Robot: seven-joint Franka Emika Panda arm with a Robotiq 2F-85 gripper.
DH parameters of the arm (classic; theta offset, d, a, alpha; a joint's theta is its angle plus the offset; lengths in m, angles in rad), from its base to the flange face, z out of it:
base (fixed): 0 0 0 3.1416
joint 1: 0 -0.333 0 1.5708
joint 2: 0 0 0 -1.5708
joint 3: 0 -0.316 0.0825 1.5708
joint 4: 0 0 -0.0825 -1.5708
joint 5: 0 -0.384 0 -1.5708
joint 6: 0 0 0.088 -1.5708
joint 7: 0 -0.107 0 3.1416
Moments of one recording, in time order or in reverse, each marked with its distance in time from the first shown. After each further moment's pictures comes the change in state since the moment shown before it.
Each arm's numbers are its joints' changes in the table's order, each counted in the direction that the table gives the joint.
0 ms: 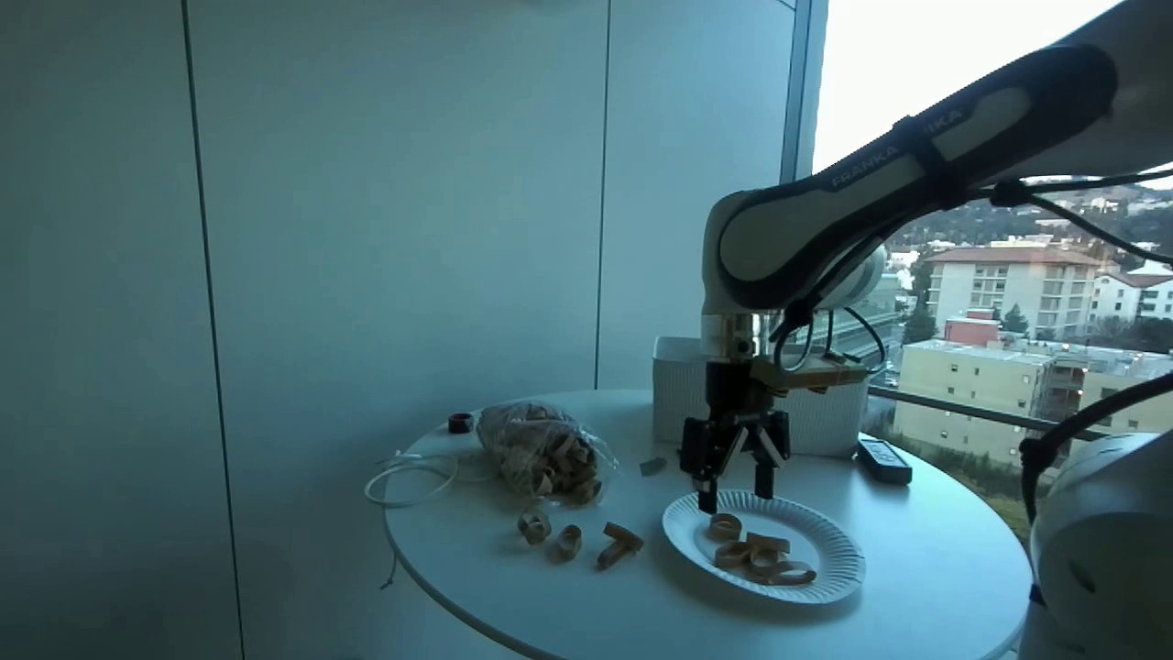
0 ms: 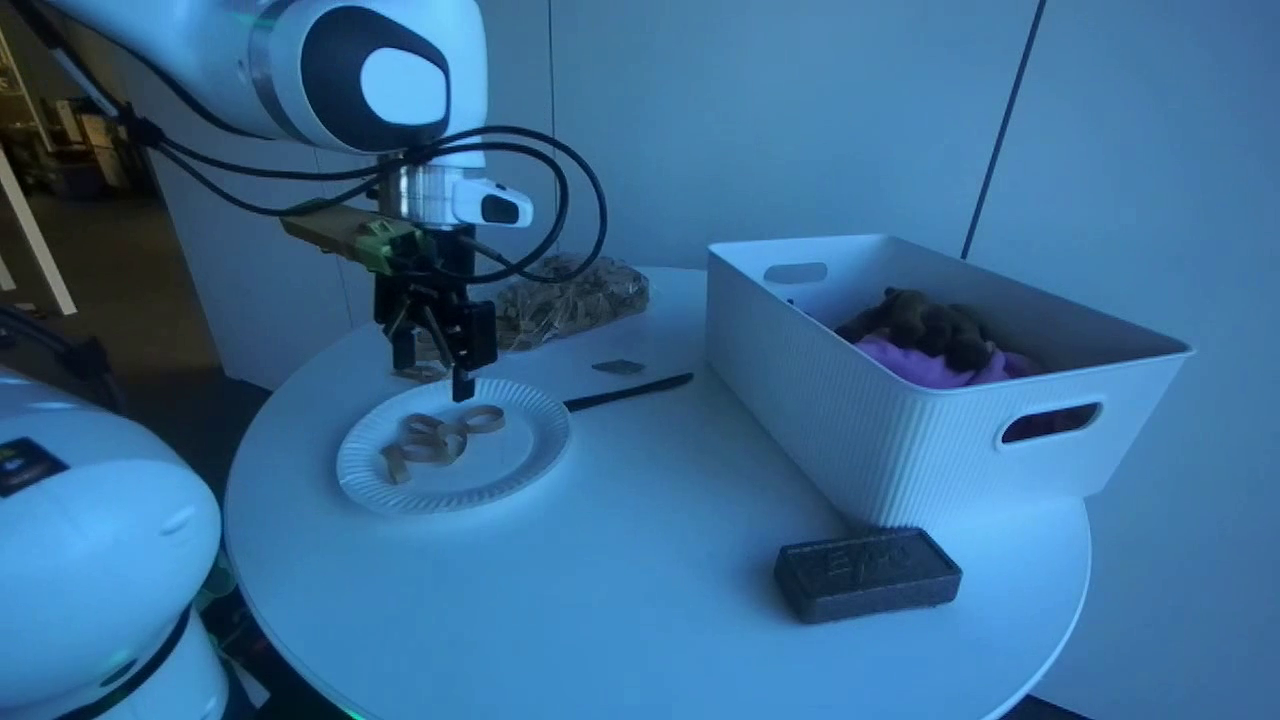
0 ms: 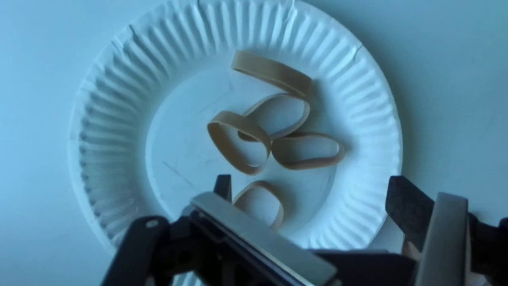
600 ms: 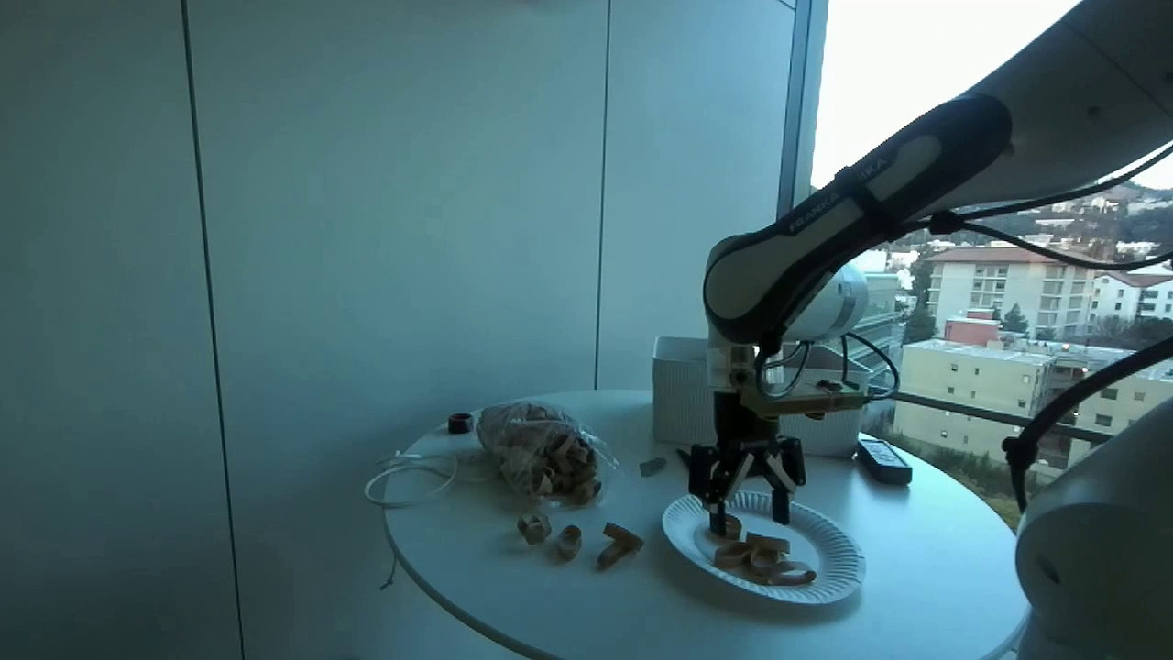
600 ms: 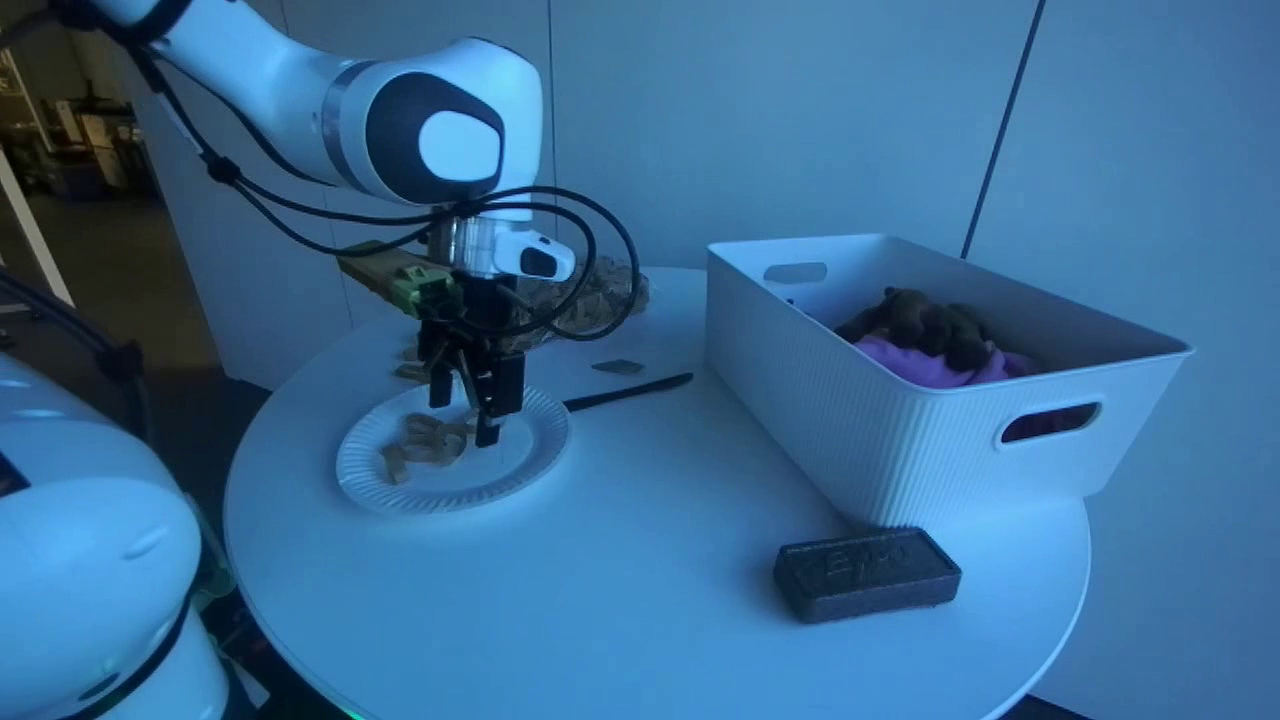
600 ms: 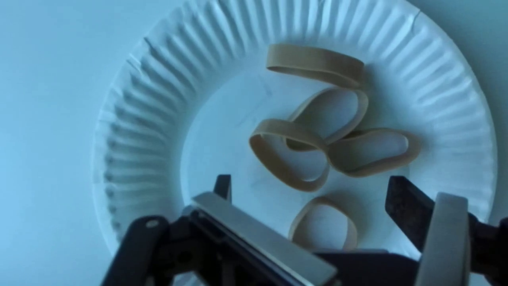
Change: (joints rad) arm 0.101 0.136 0.002 0.000 0.002 0.048 -0.068
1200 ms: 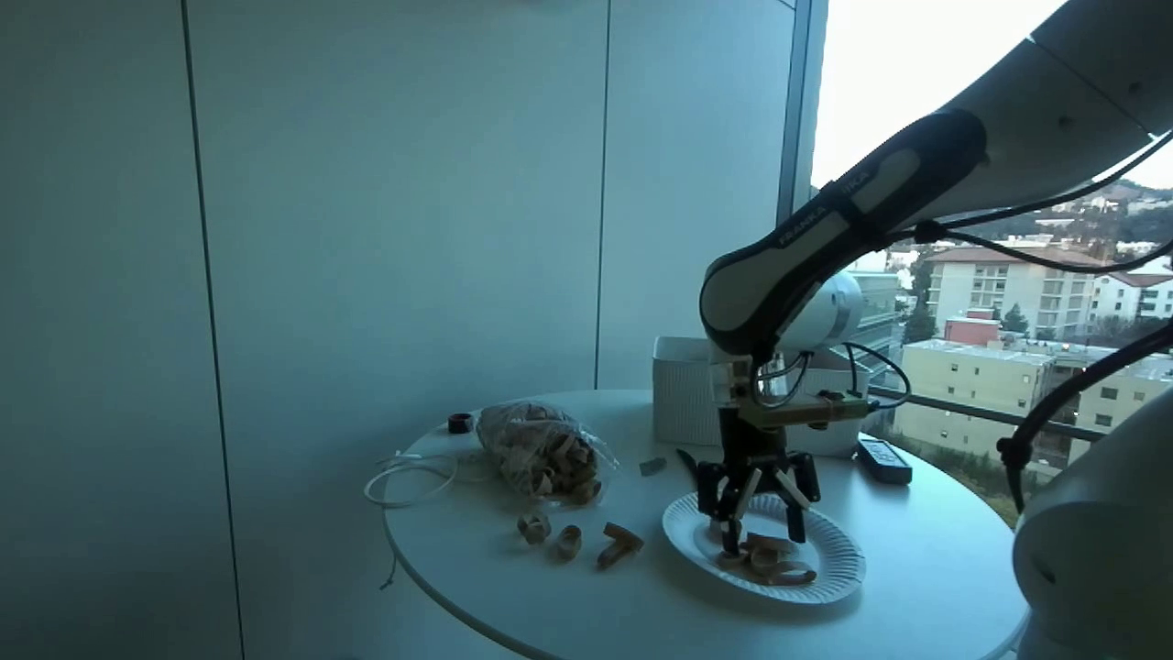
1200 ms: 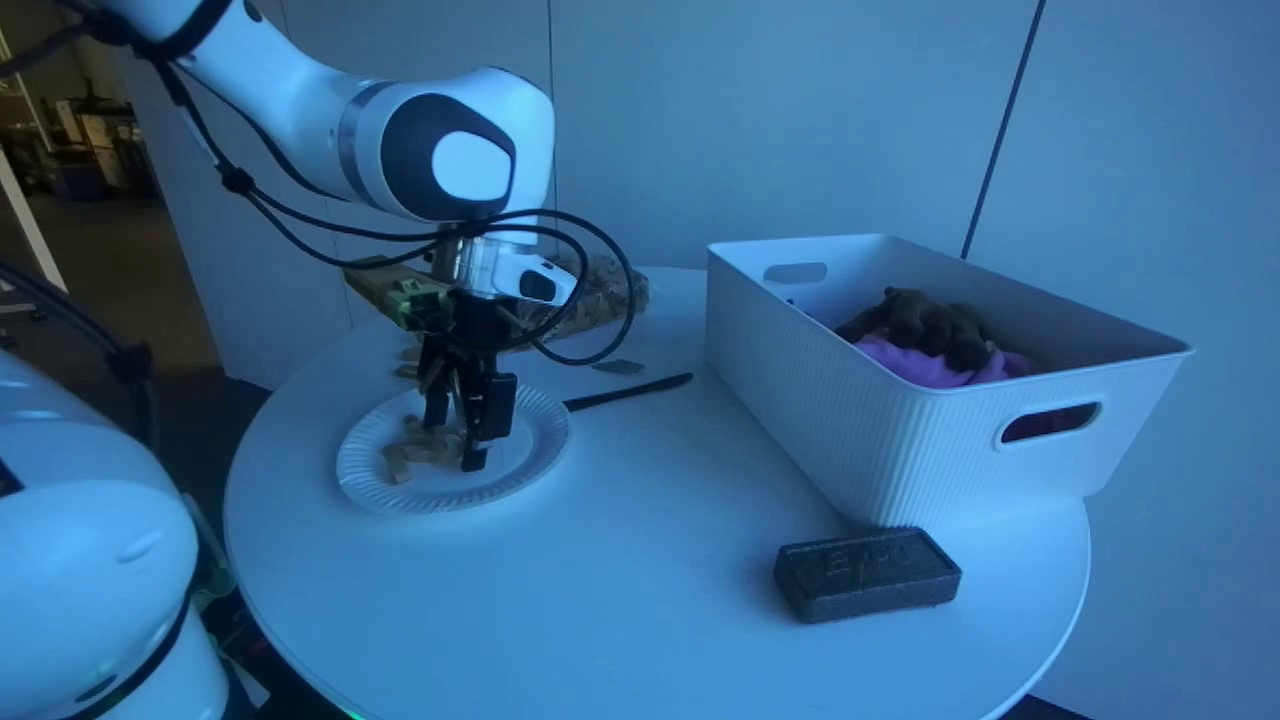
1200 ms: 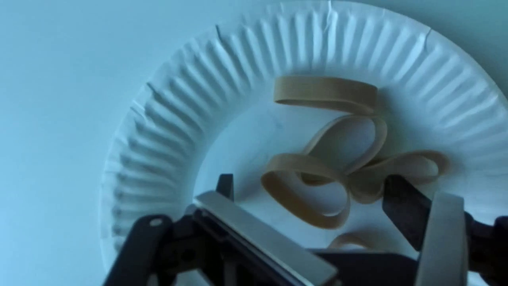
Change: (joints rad) arm 0.015 0.047 0.002 0.001 0.000 -0.043 -0.068
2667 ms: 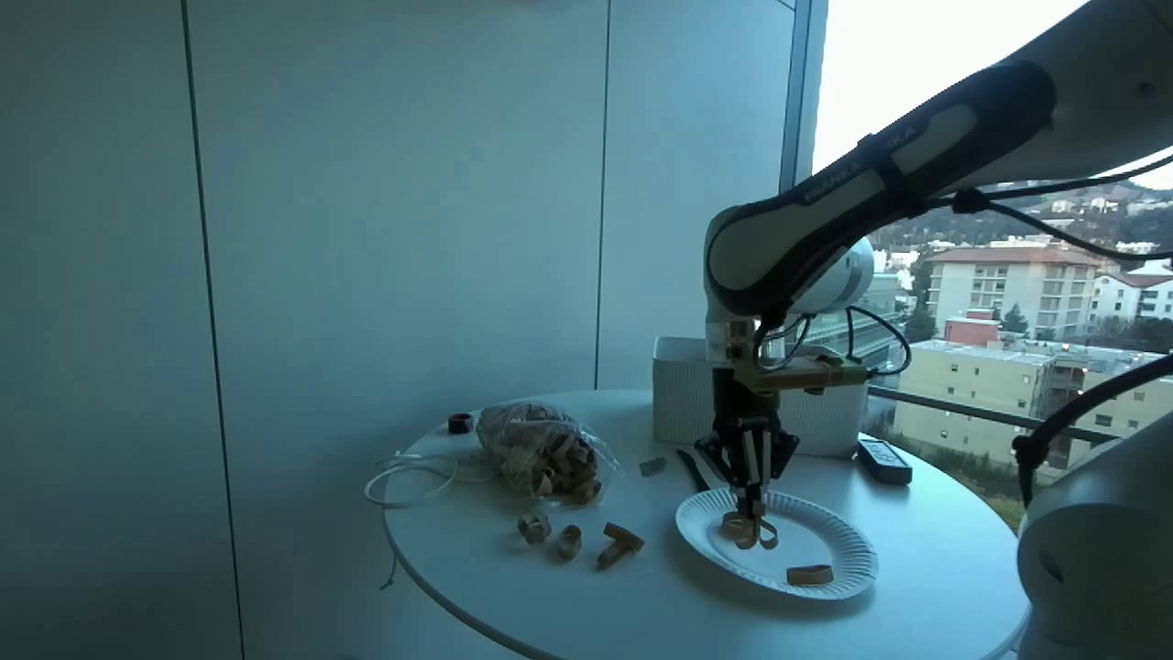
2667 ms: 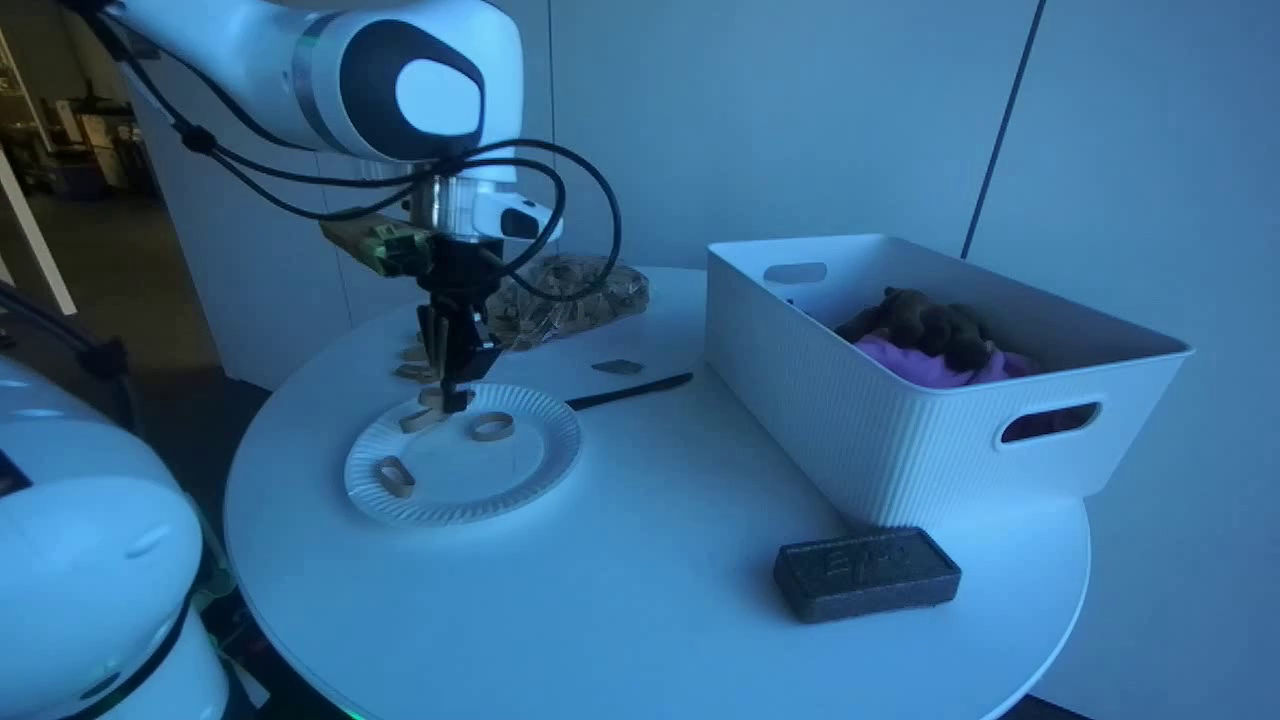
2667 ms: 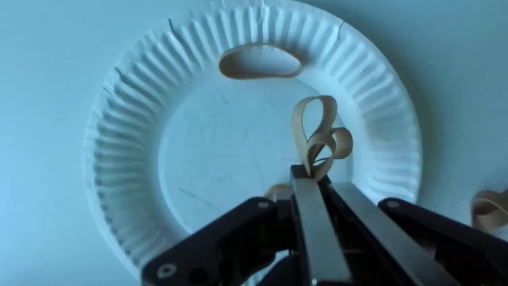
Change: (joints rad) arm -0.024 -0.131 -0.033 -0.029 0.007 -0.035 -0.036
